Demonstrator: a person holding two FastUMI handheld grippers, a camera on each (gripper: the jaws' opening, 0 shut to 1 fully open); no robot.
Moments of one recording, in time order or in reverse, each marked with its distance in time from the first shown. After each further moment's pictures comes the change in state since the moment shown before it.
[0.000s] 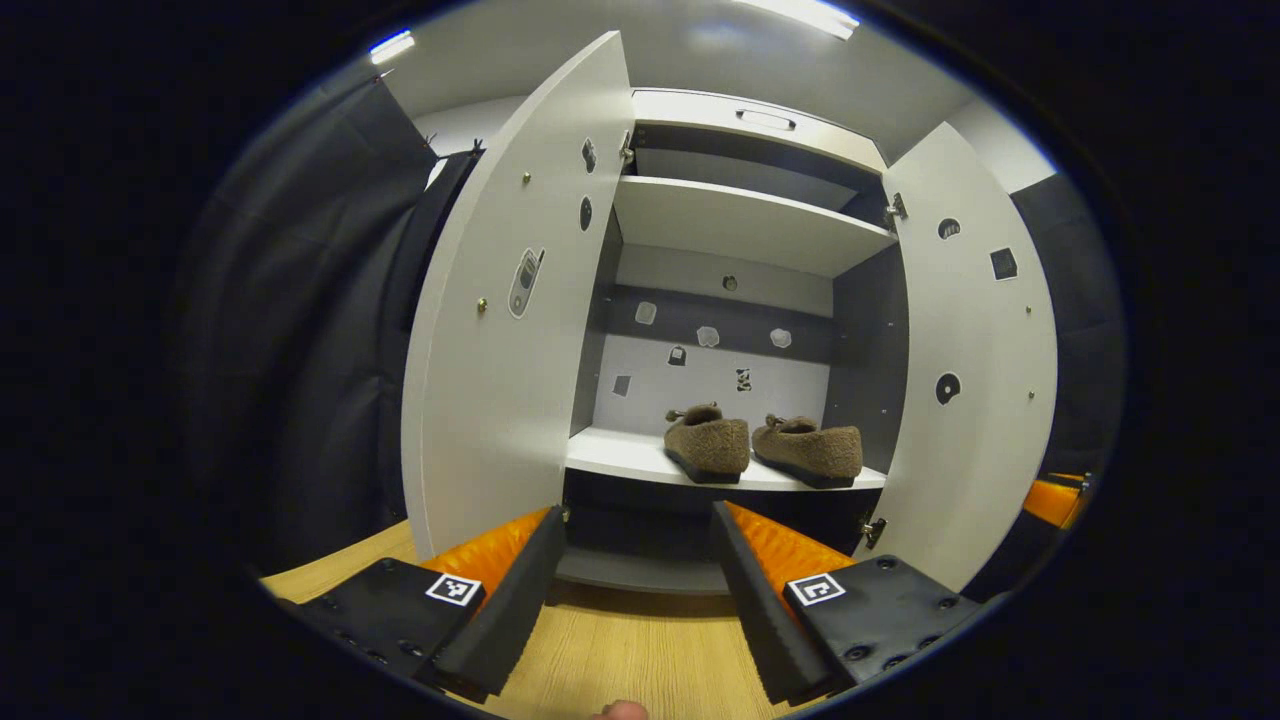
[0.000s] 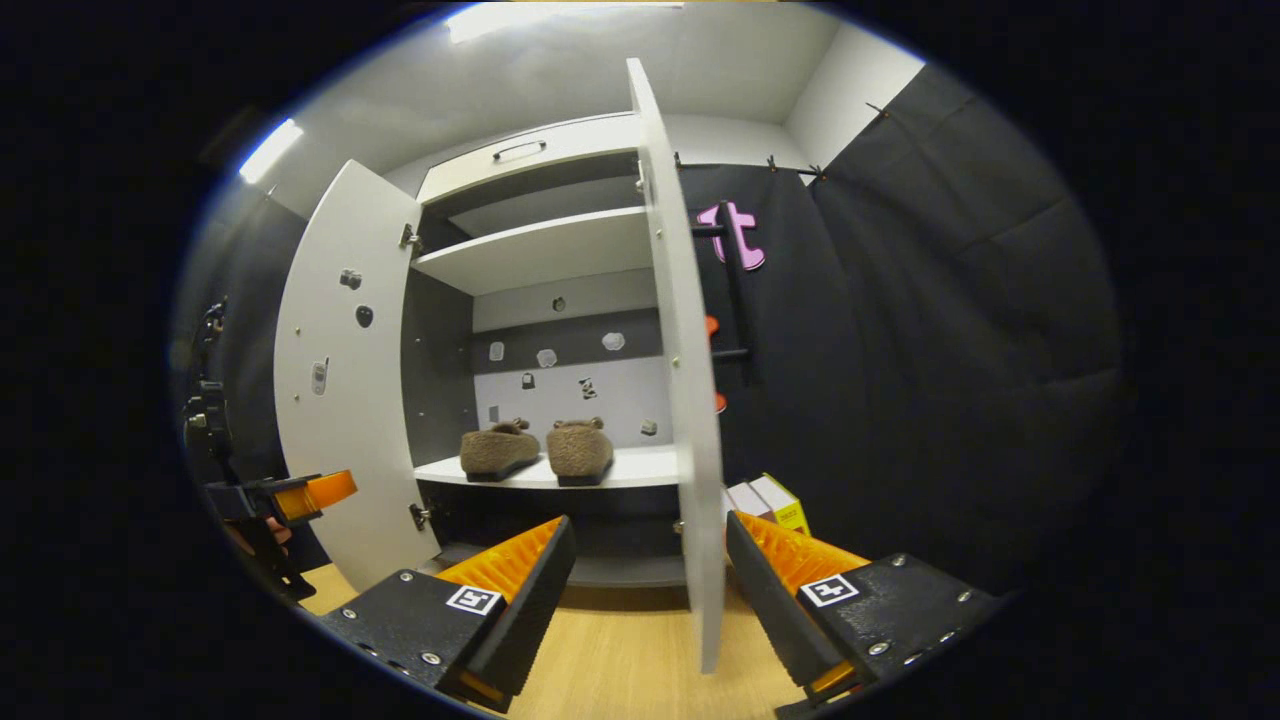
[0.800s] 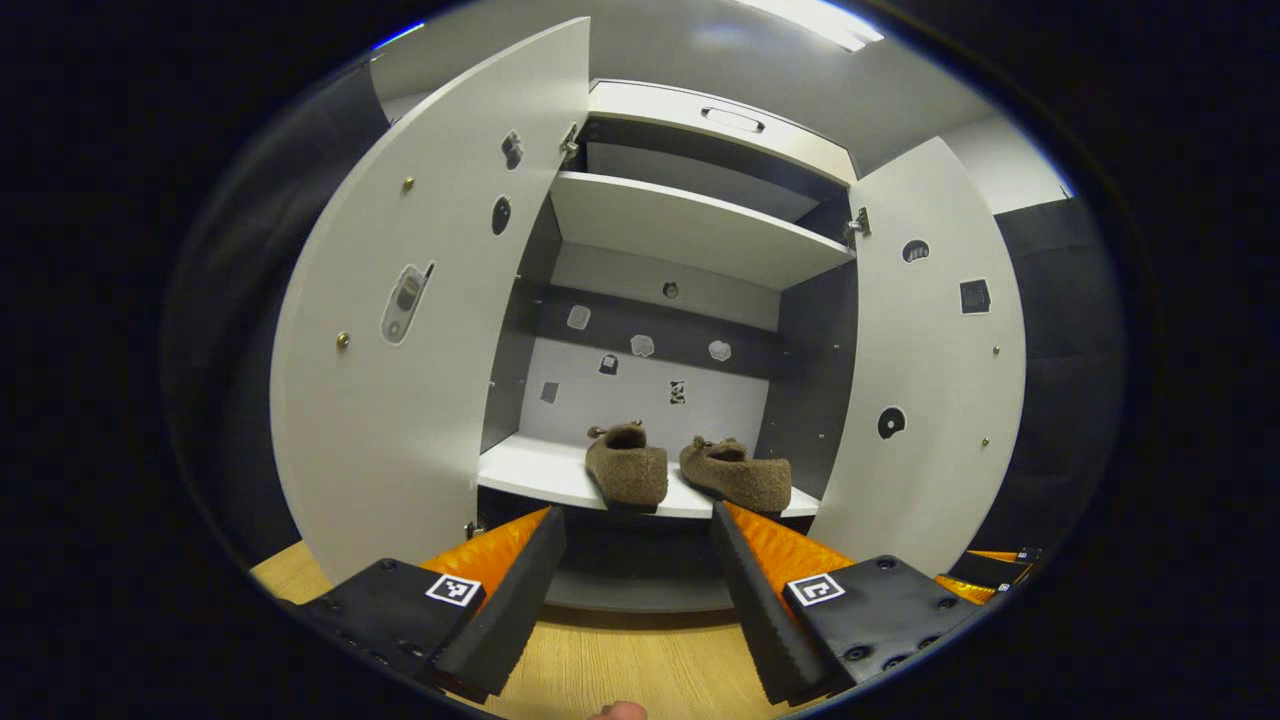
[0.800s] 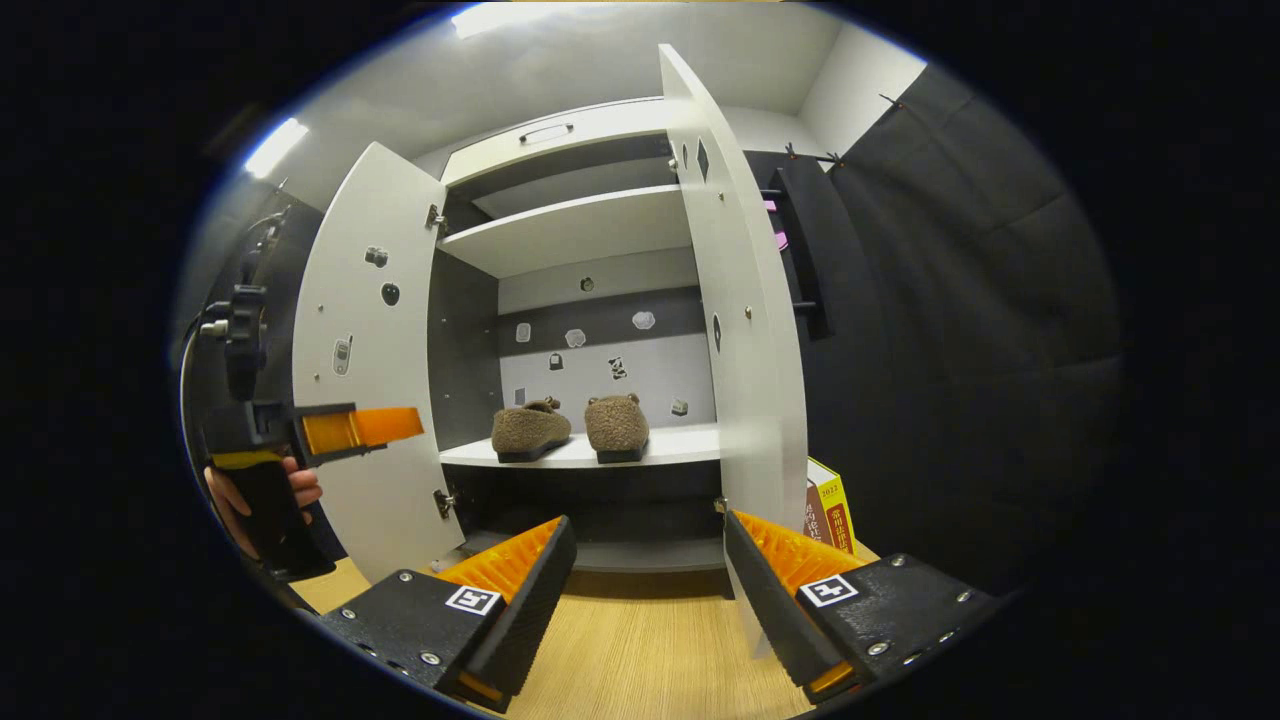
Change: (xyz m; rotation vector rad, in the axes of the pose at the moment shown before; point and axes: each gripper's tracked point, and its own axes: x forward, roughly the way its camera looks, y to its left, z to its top) left arm 0.021 -0.056 0.016 -0.076 0.029 -0.136; right arm 0.003 0.072 -0.051 0.035 0.061 0.095
